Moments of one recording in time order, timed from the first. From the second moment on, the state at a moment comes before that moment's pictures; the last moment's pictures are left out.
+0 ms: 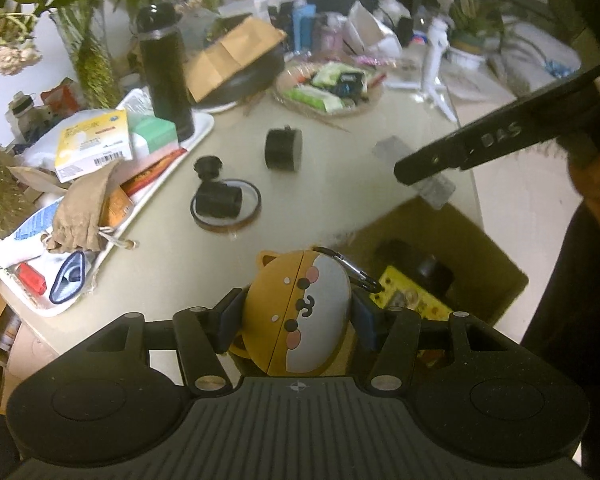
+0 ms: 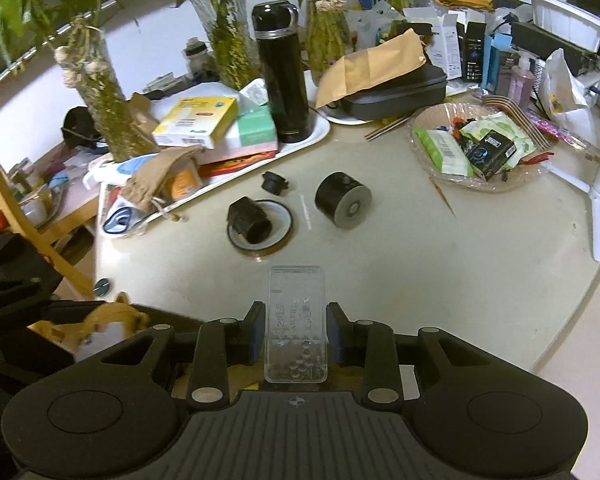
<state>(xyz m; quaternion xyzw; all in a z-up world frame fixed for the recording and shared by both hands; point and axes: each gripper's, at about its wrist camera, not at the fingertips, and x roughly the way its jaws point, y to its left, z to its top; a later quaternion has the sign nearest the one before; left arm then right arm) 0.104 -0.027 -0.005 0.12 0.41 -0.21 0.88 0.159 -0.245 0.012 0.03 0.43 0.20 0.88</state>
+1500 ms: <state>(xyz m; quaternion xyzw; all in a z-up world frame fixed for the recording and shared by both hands) 0.062 0.030 0.018 0.05 0.38 -0.13 0.91 0.123 -0.220 0.026 0.06 0.43 0.26 0.86</state>
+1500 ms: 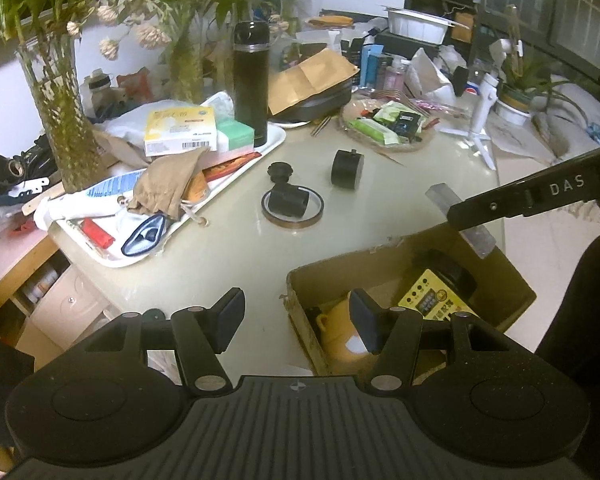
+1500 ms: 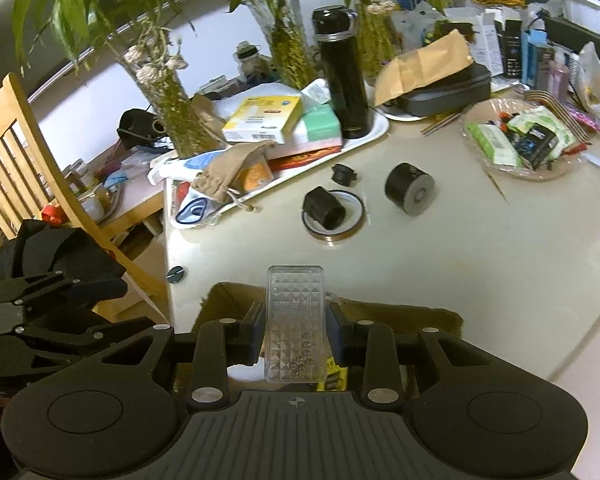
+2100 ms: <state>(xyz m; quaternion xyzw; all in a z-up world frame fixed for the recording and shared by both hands) 0.062 0.032 0.013 0.05 0.39 -0.13 0.91 0.116 -0.233 0.003 0.03 0.43 0.24 0.87</state>
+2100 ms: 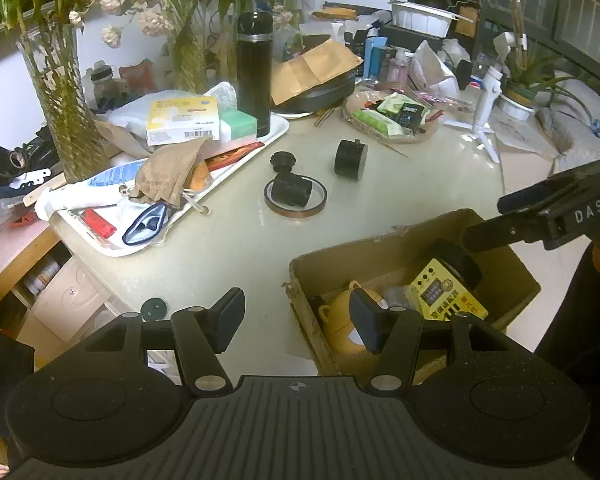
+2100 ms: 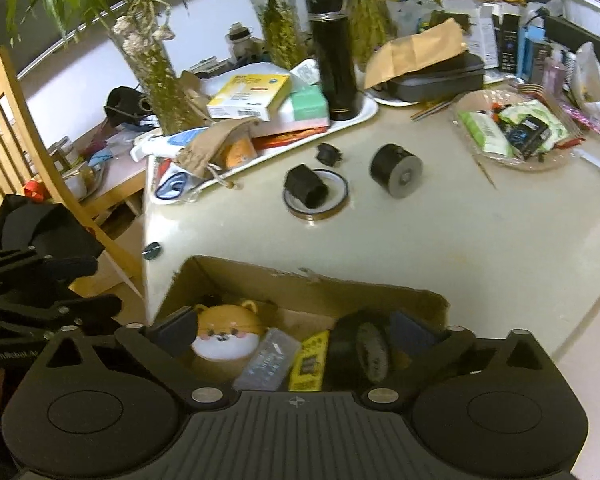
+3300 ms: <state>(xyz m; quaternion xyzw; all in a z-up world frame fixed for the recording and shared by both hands) 0.087 0.012 0.002 0.07 0.40 -0.16 0.90 0.124 -0.265 -0.018 0.04 0.44 0.23 0.87</state>
